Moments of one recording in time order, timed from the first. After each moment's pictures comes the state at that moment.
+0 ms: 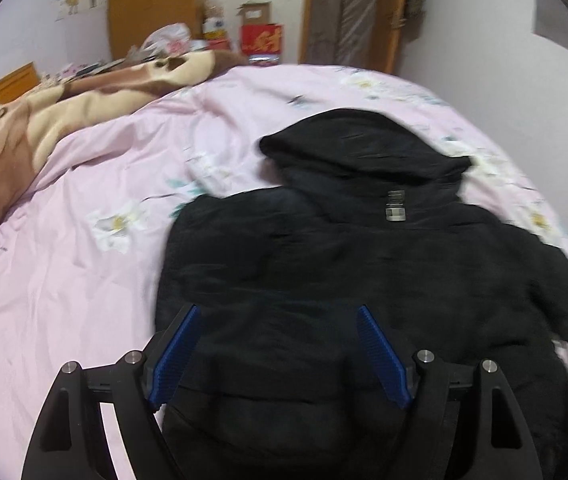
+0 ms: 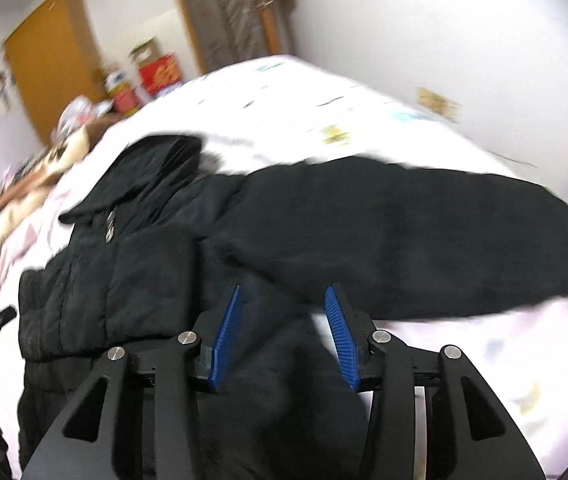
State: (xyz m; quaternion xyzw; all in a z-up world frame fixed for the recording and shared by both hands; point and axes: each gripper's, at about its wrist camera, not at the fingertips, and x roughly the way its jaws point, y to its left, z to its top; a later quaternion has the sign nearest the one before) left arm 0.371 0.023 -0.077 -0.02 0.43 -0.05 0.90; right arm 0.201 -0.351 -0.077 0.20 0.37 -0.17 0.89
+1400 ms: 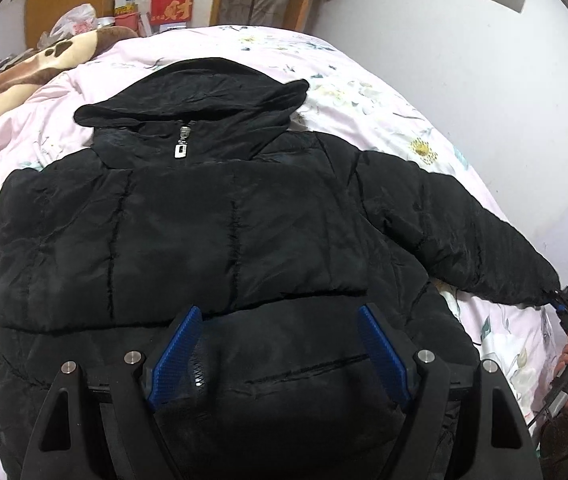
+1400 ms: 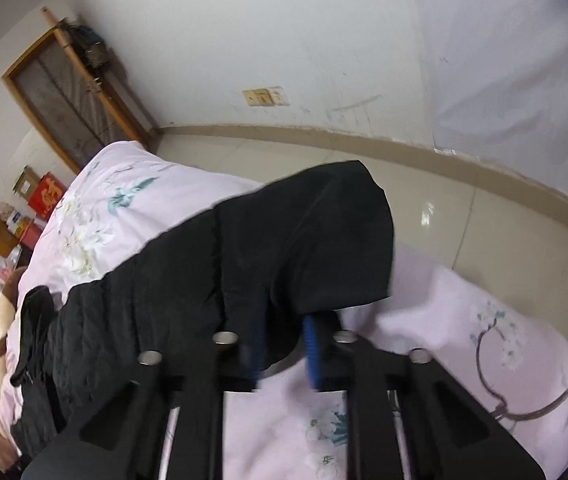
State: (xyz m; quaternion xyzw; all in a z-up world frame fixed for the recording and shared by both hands) left arm 0.337 -0.137 -0.095 -0.03 0.48 -0.18 0.86; right arm 0.083 -0.566 -0.114 0.36 0.30 -0.34 0.82
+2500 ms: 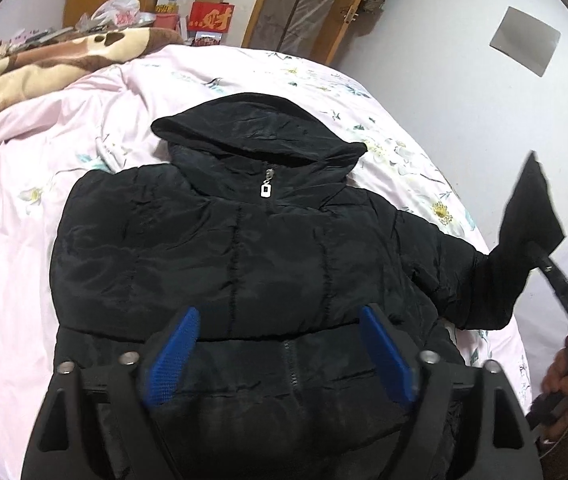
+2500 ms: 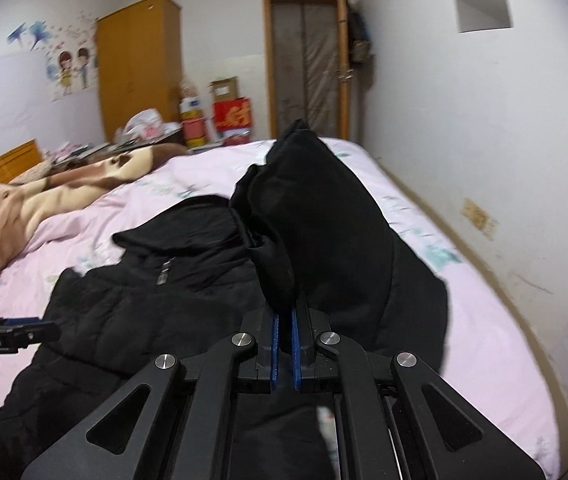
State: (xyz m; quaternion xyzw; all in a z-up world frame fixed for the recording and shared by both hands) left arm 0.343 -0.026 -0.055 -0.10 0.46 -0.16 0.87; right arm 0.237 -0.300 -0.008 0.06 0.27 -0.05 0.96
